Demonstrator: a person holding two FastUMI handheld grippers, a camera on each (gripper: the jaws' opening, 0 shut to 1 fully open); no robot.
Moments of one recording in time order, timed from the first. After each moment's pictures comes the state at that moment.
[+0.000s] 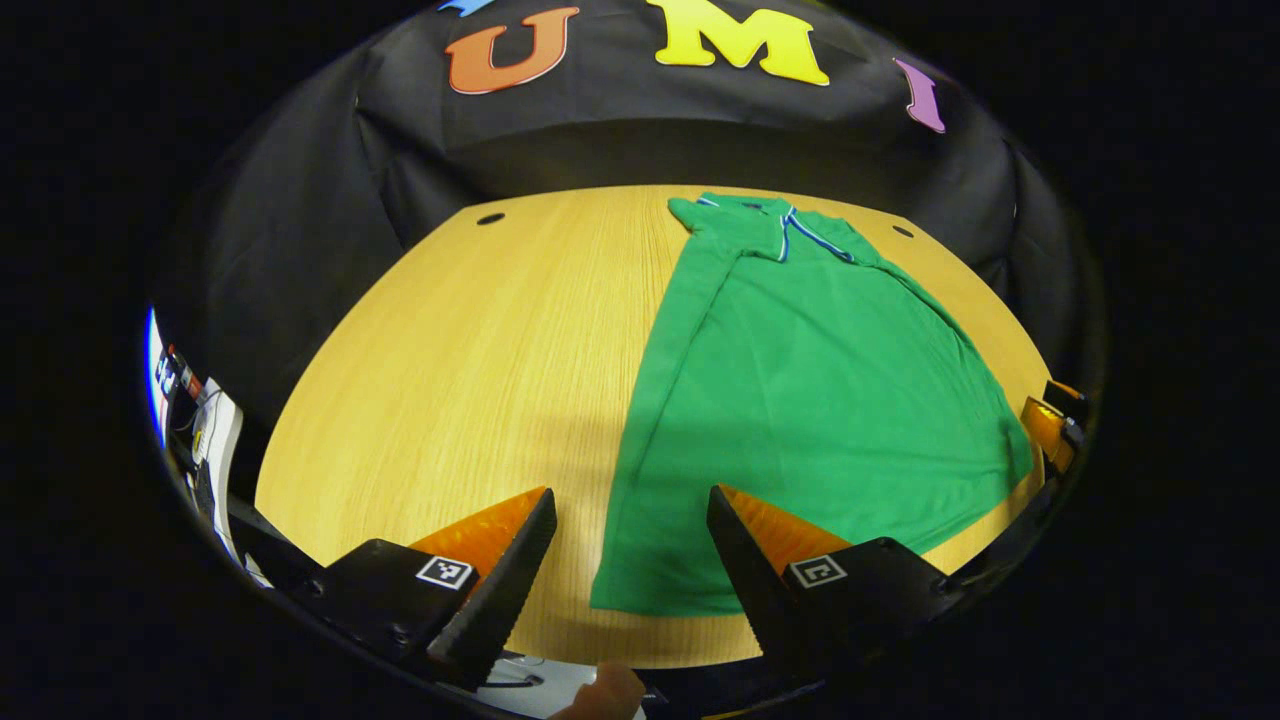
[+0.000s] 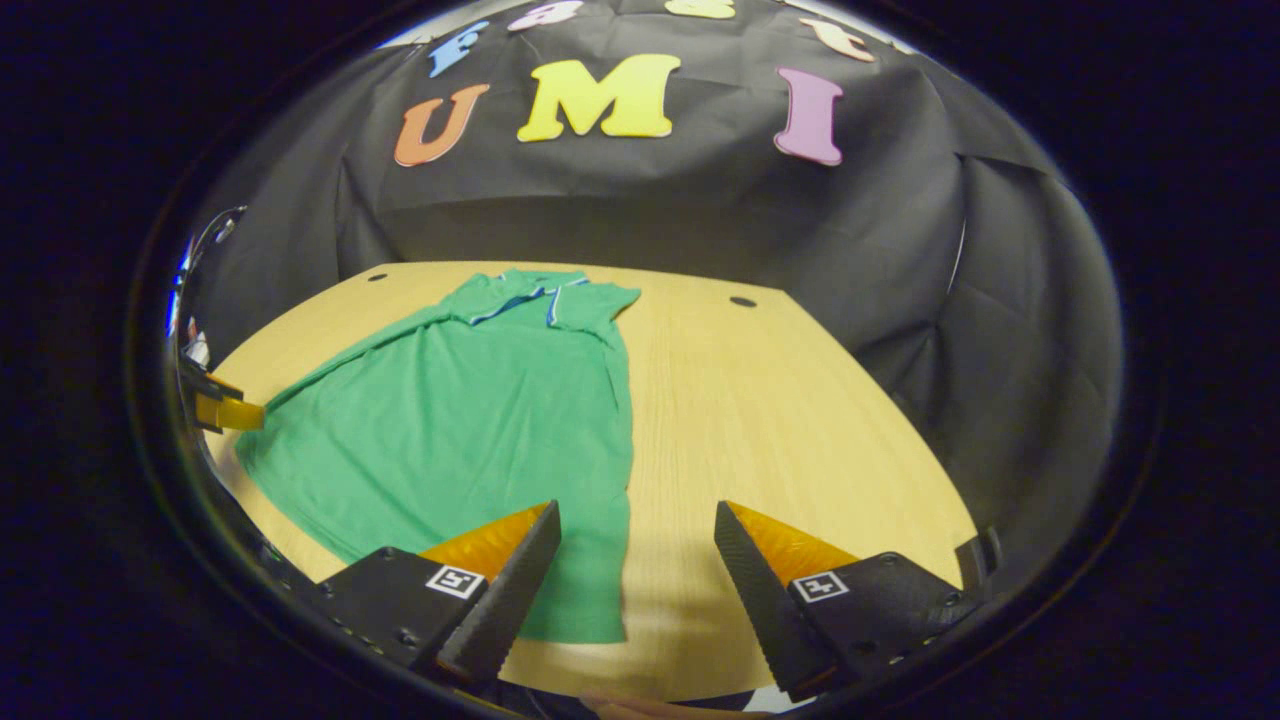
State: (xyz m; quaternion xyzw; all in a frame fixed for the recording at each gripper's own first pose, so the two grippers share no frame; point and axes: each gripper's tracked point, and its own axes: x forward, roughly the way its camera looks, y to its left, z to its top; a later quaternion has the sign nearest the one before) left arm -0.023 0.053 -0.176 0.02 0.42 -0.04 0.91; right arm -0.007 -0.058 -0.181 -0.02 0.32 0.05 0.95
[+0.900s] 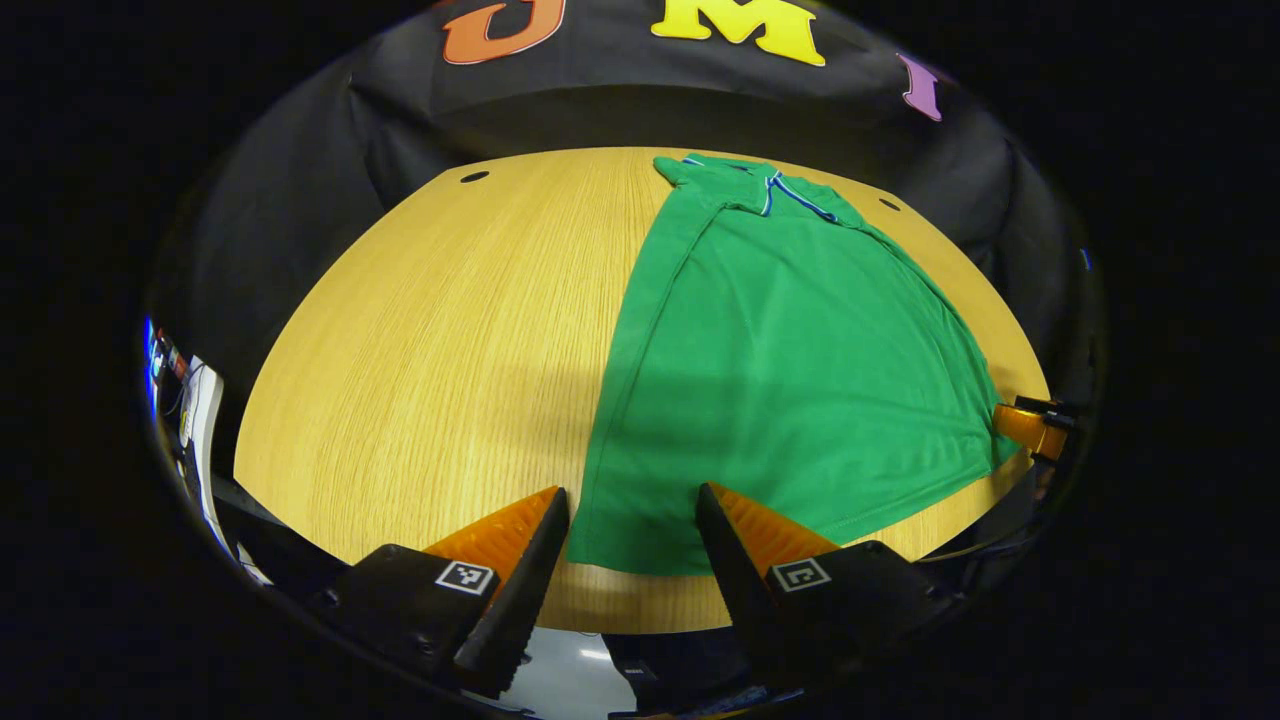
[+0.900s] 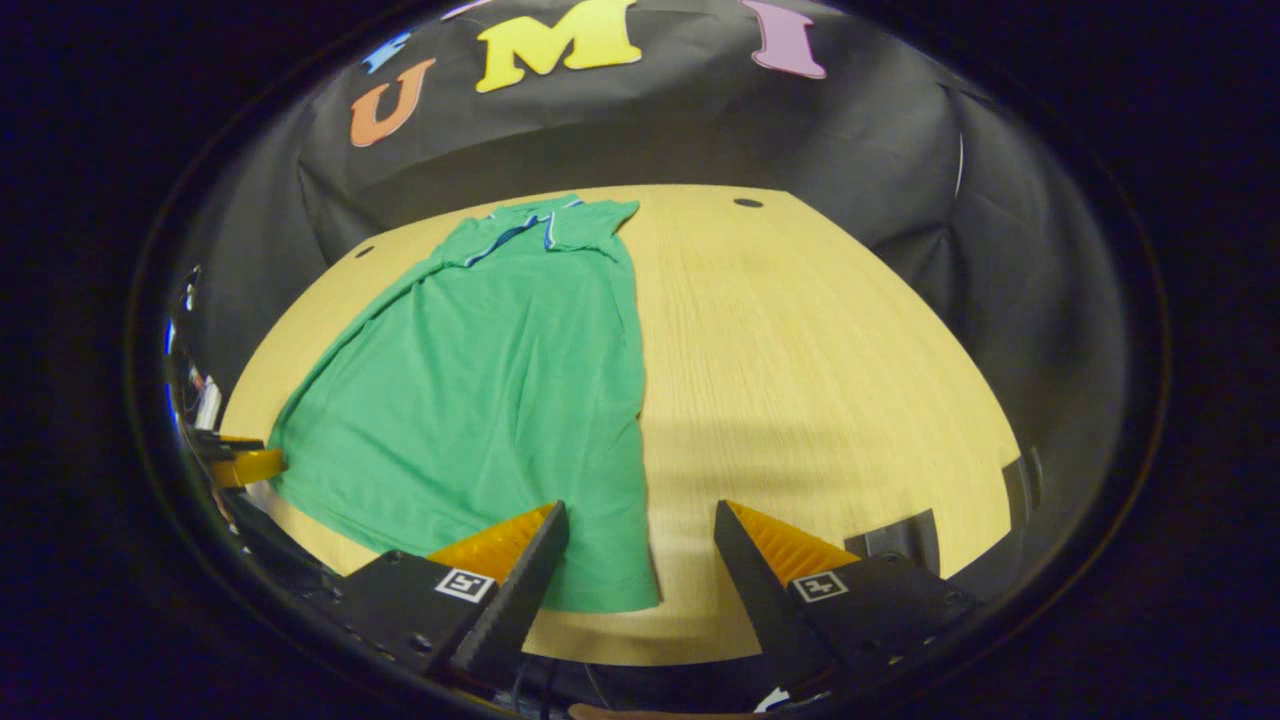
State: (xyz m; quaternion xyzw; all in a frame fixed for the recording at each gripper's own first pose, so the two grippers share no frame) left arm -0.045 0.046 -0.192 0.01 0.45 -0.05 0.89; right arm -0.030 -0.041 -0.206 0.04 0.44 0.04 0.90
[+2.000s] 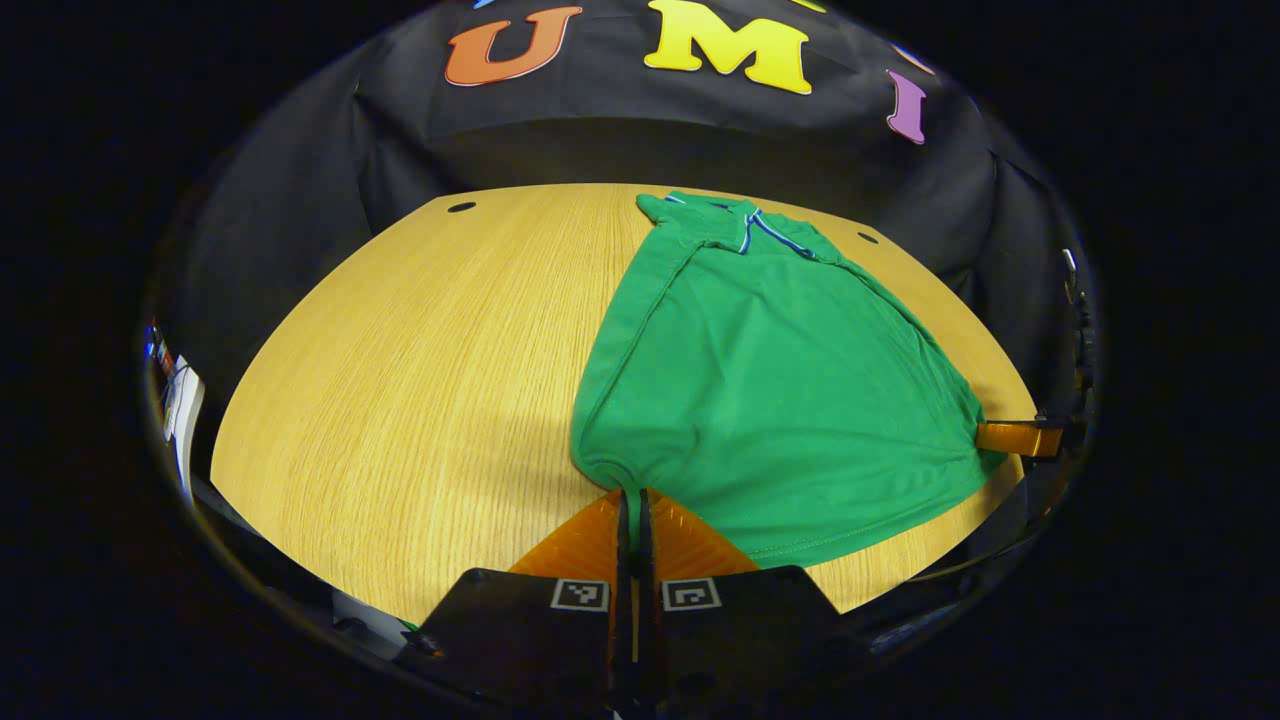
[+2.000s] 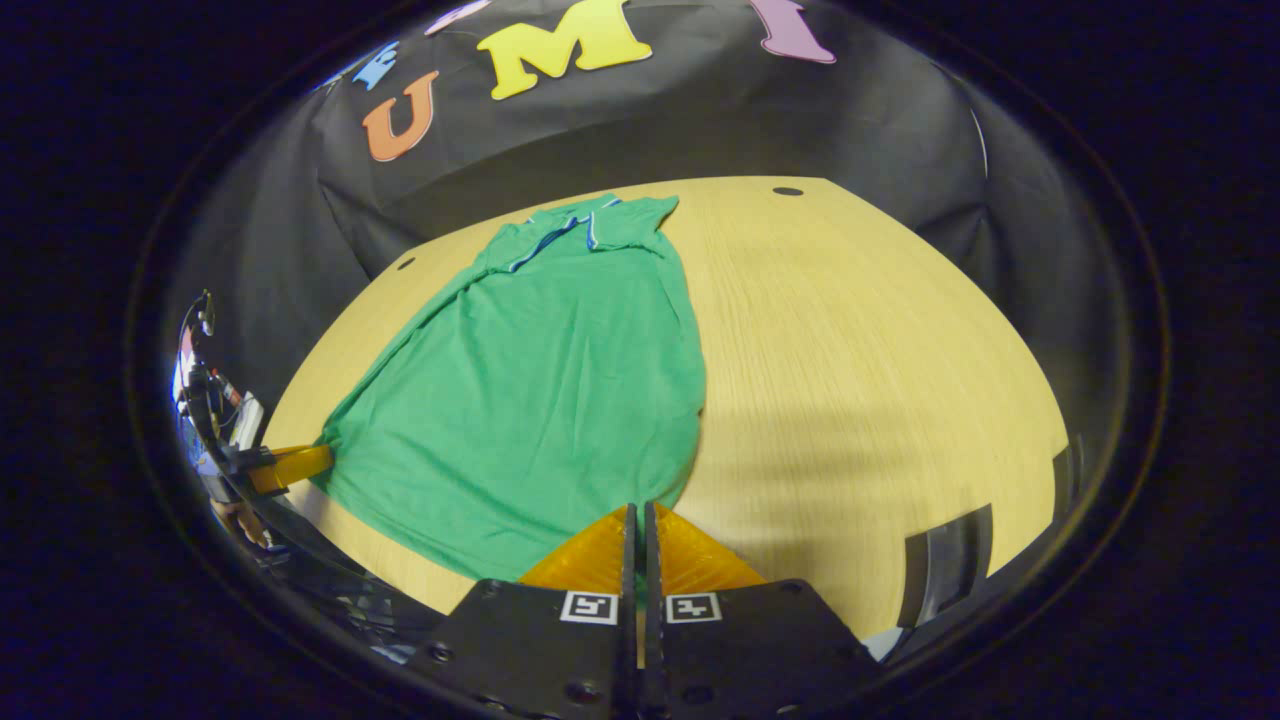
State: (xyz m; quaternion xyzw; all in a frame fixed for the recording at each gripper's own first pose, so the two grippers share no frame) left arm -0.034 0.030 -0.188 -0.03 0.36 -0.08 0.93; right arm -0.030 -0.013 -0.208 0.07 0.44 0.11 0.89
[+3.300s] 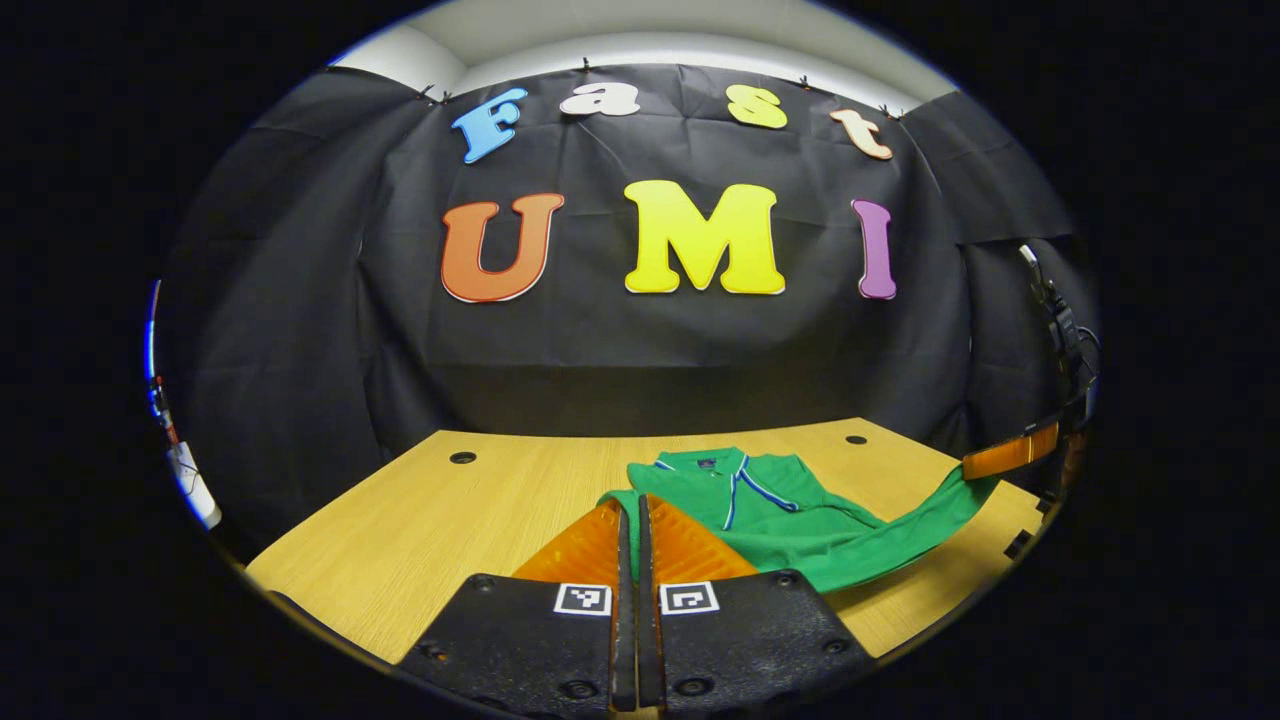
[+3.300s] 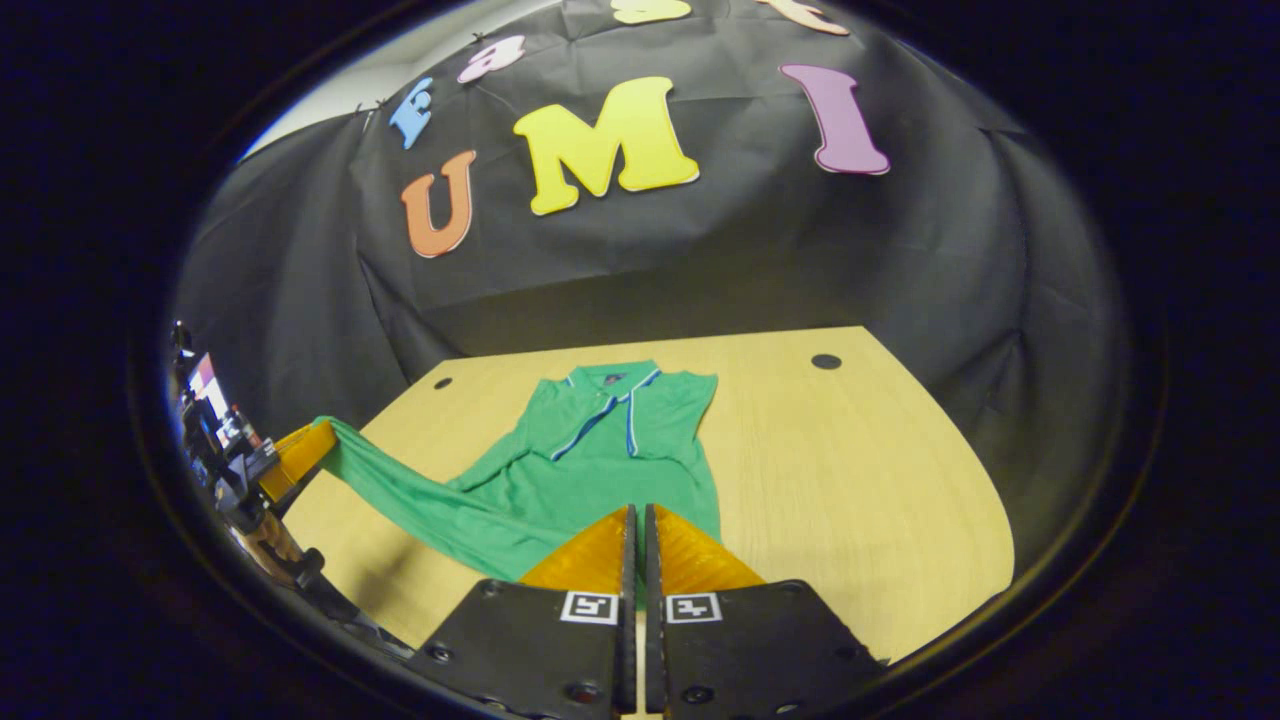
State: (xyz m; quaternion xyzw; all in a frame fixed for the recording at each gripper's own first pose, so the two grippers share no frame) left arm 0.105 0.018 0.002 -0.01 0.04 -0.06 1.00; right arm 0.113 0.010 -0.051 0.08 0.28 0.16 0.94
